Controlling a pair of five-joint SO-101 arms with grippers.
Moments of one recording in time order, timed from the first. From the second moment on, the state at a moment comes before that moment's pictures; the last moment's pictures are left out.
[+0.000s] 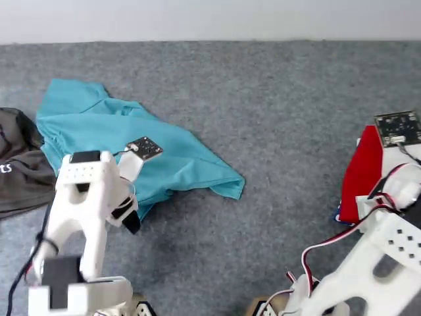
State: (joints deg) left arm -8.7 -5.4 37.5 79.3 -40.5; right arm 34.3 -39.2 14.1 100.7 39.2
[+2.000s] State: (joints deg) left arm -6.5 -9.5 14.0 96.8 -32.8; right arm 34.0 -39.2 14.1 100.7 39.3
